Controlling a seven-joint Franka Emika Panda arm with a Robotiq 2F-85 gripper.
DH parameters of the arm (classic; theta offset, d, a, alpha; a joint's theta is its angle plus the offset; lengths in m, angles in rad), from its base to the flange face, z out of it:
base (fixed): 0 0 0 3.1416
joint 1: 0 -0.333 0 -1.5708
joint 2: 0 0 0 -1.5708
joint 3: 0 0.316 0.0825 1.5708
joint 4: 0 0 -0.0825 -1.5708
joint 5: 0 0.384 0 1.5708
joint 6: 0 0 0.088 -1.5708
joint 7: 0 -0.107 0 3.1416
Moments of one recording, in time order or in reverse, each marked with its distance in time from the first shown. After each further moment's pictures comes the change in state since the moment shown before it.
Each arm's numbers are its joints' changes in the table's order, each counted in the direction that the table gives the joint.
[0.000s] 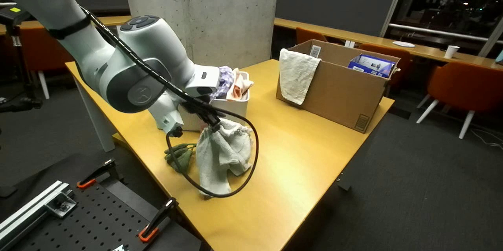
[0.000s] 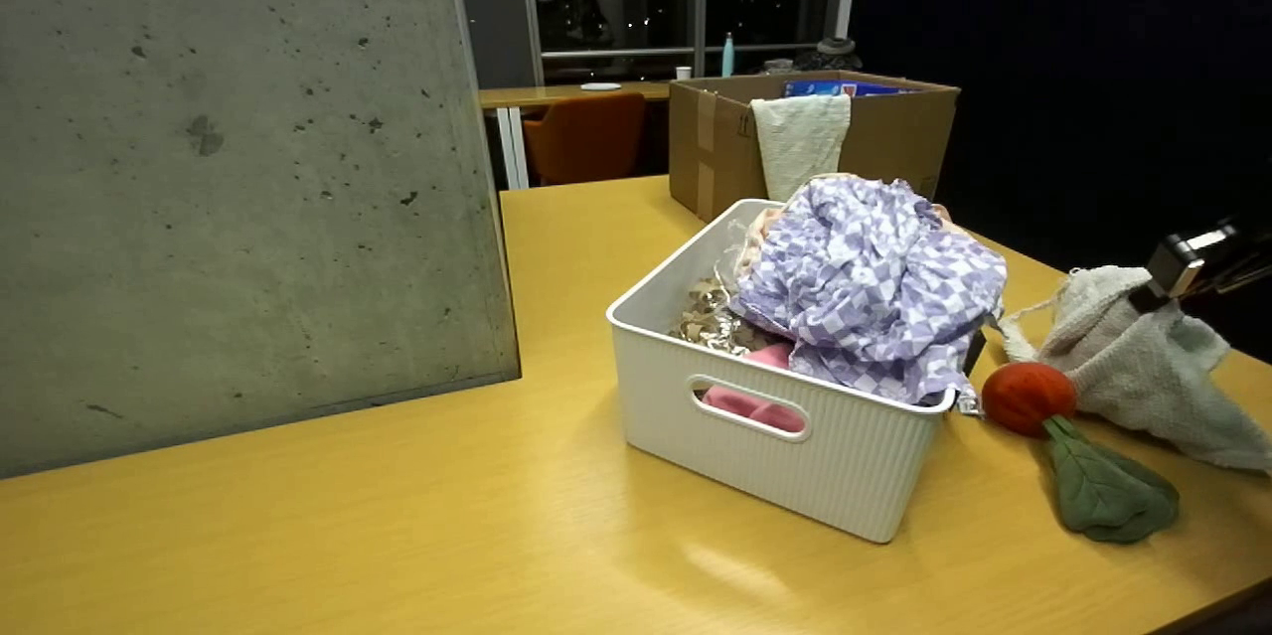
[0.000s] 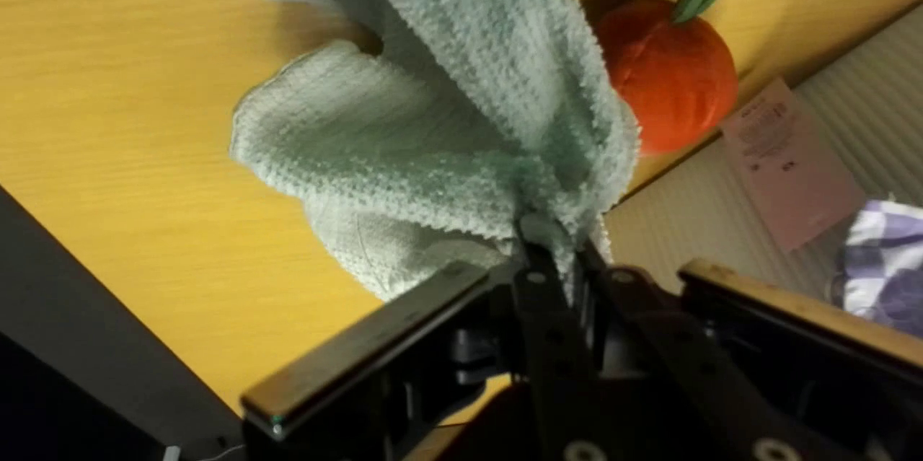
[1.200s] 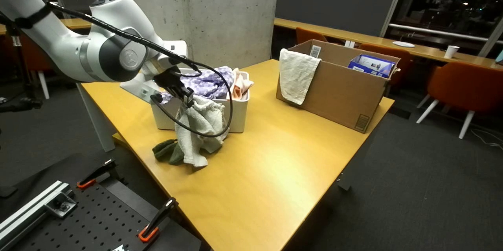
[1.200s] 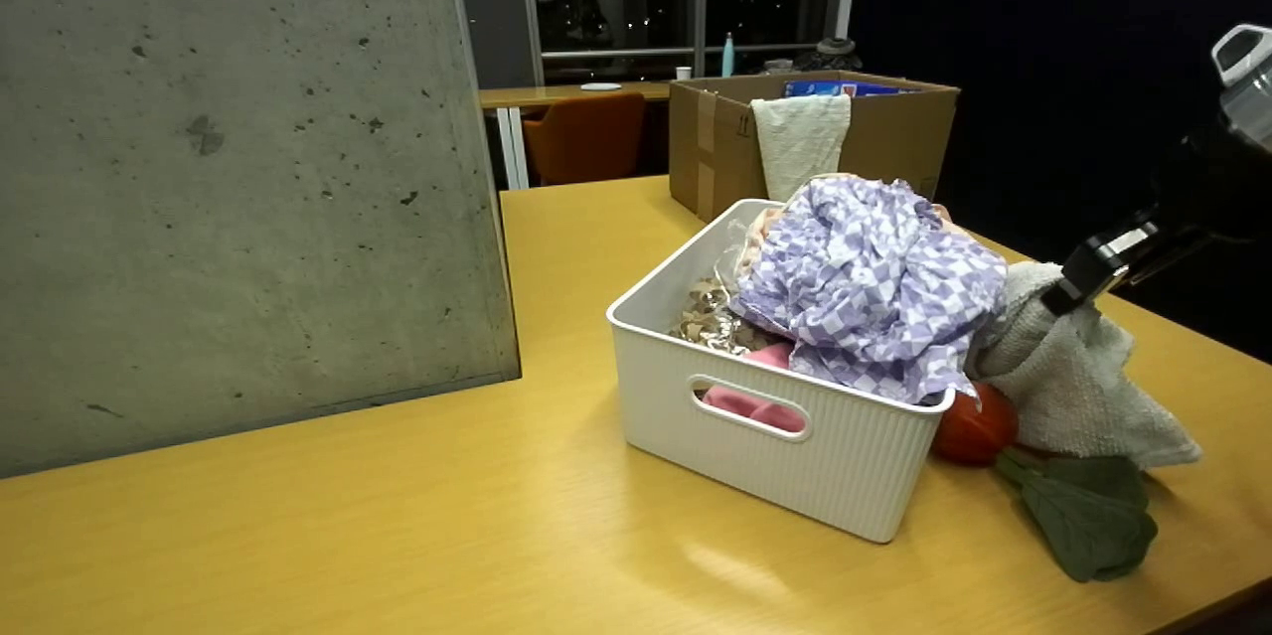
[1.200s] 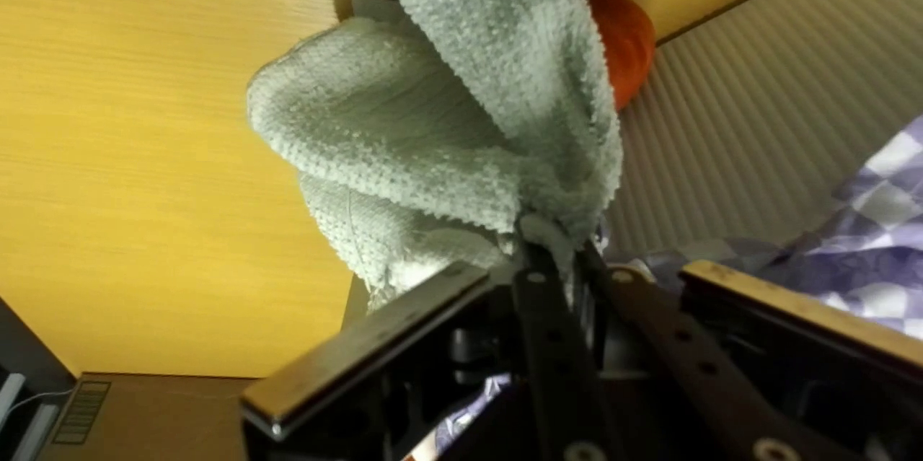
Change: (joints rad) arm -0.702 0.026 -0.490 0.039 -0.212 -0.074 -0.196
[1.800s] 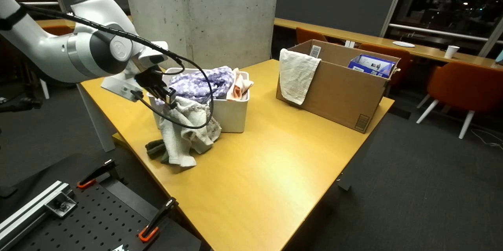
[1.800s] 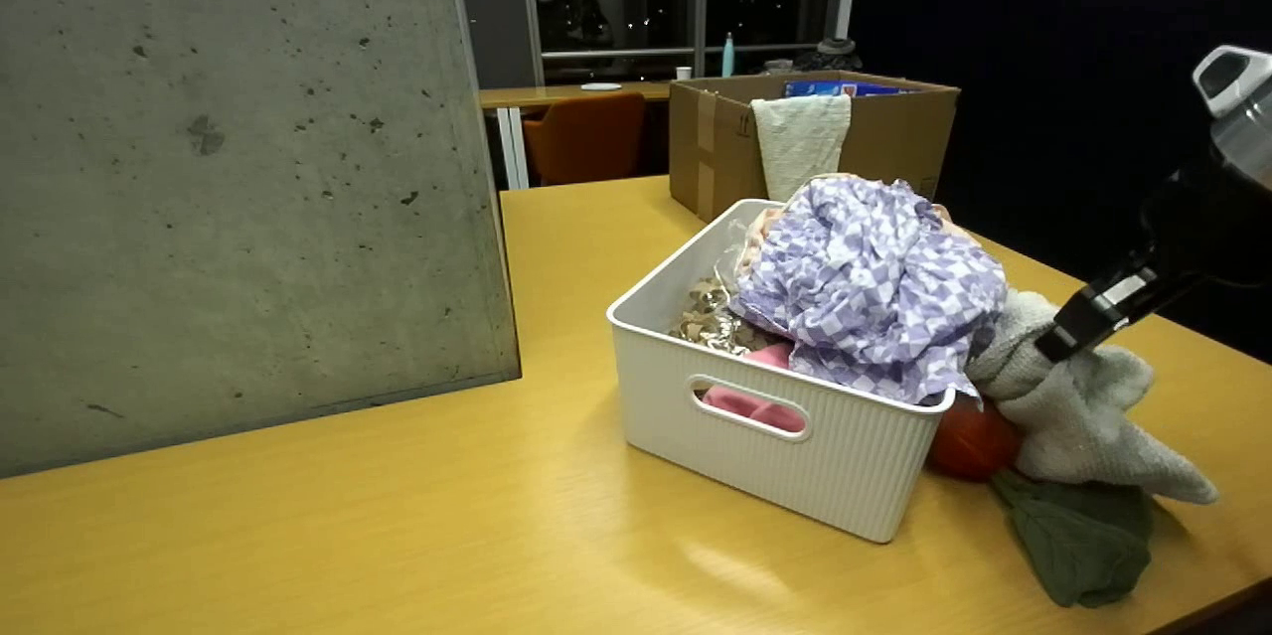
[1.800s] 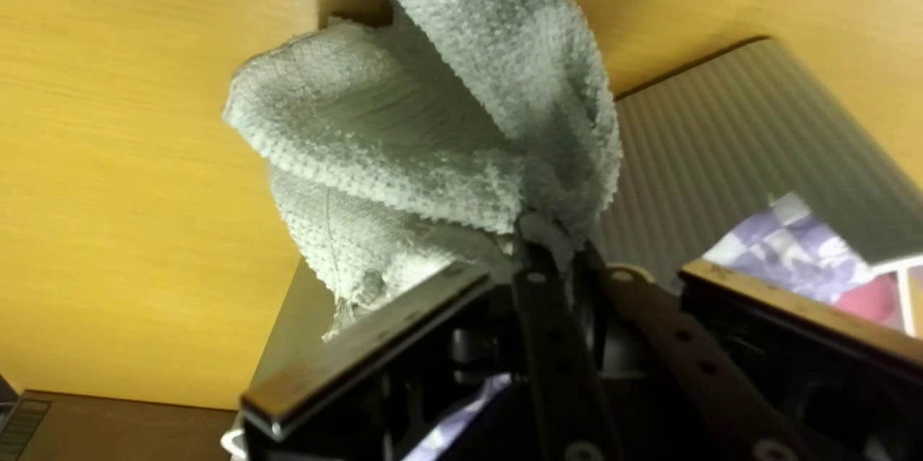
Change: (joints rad) arm -0.270 0.003 -0.178 -0.015 -0.163 -0.074 -0.188
